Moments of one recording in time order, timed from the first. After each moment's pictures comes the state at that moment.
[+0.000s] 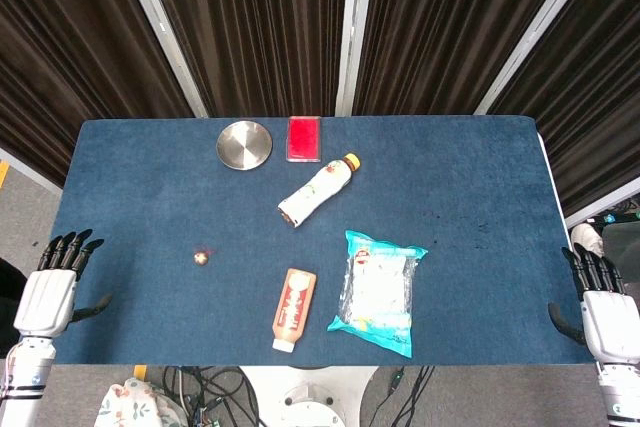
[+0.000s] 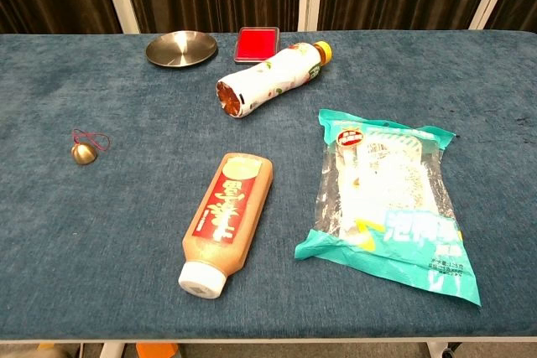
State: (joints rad) left arm -0.11 -1.22 -0.04 -1.60 1.48 1.45 0.05; right arm 0.02 -1.13 0.04 -1.58 -1.49 1.49 0.01
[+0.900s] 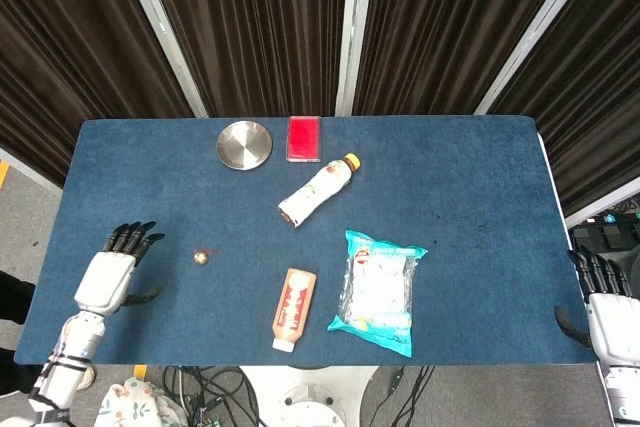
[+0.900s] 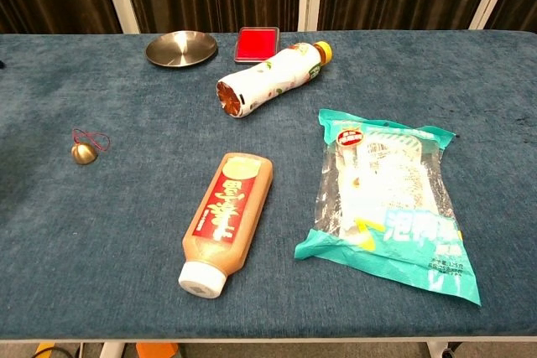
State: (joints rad) left arm -0.27 -1.30 -0.07 -1.61 1.48 1.25 0.06; right arm 0.02 -1.12 0.04 -1.56 -1.49 1.48 0.03
